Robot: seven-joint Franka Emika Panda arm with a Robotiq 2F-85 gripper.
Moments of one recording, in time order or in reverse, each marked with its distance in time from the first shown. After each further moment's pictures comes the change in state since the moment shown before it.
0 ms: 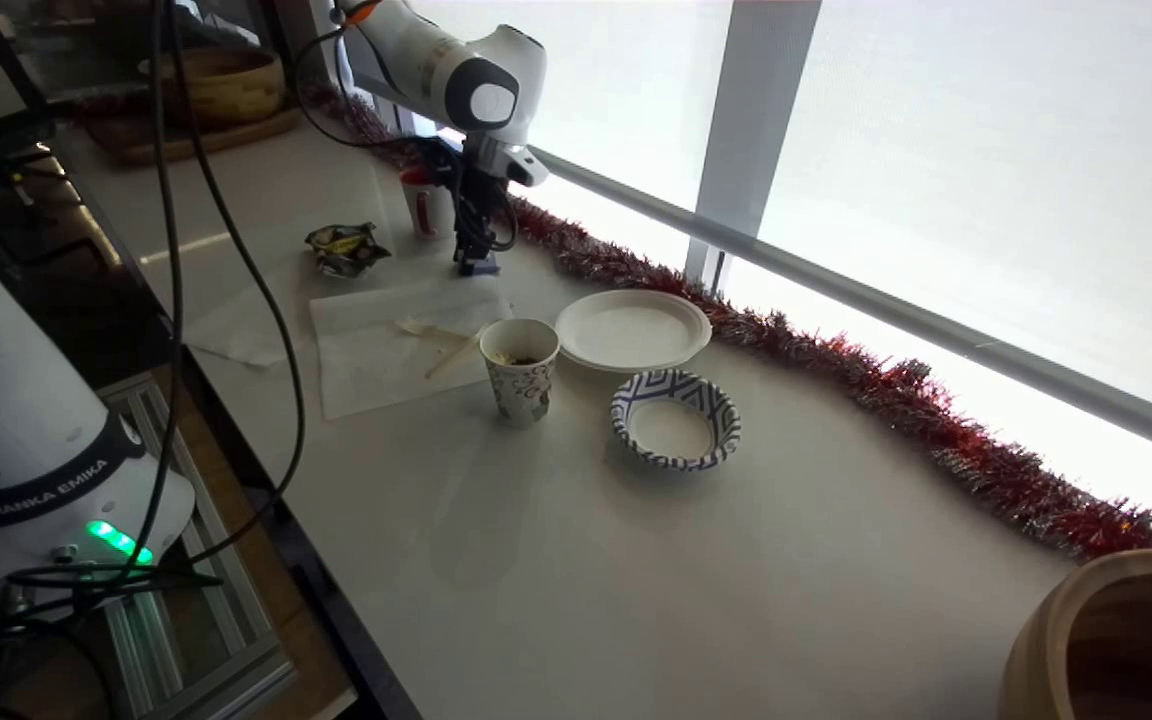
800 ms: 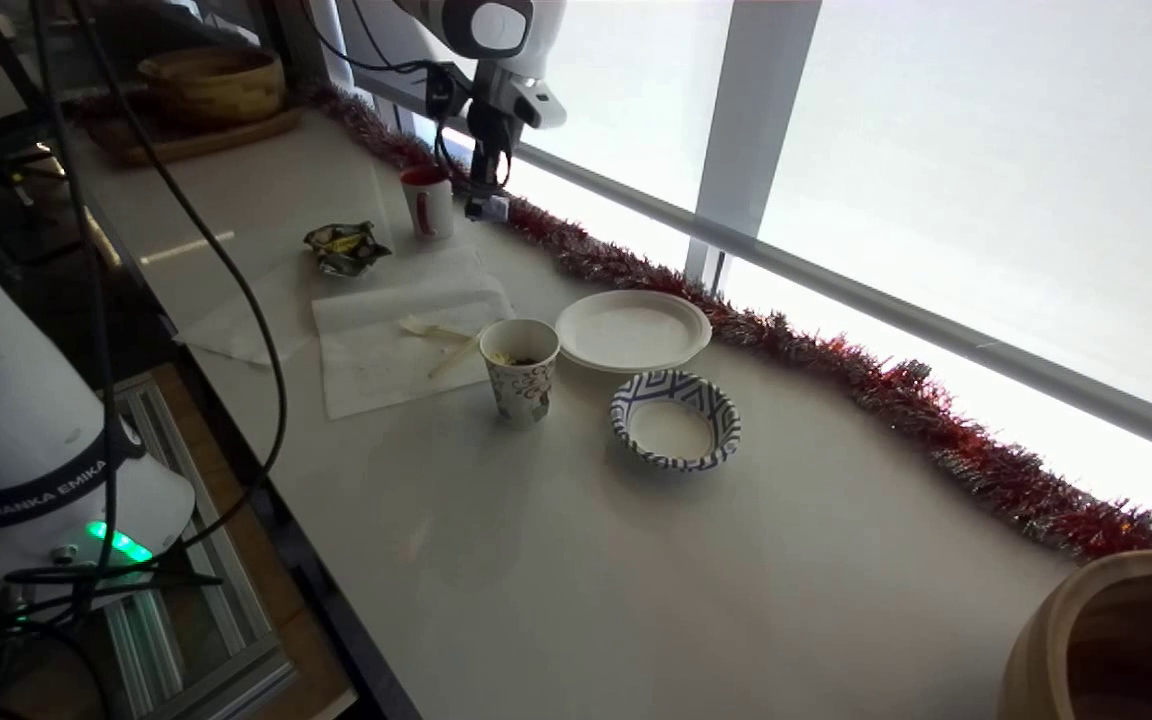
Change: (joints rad) arm -0.029 -0.182 -0.049 -0.014 0.134 -0.083 0.091
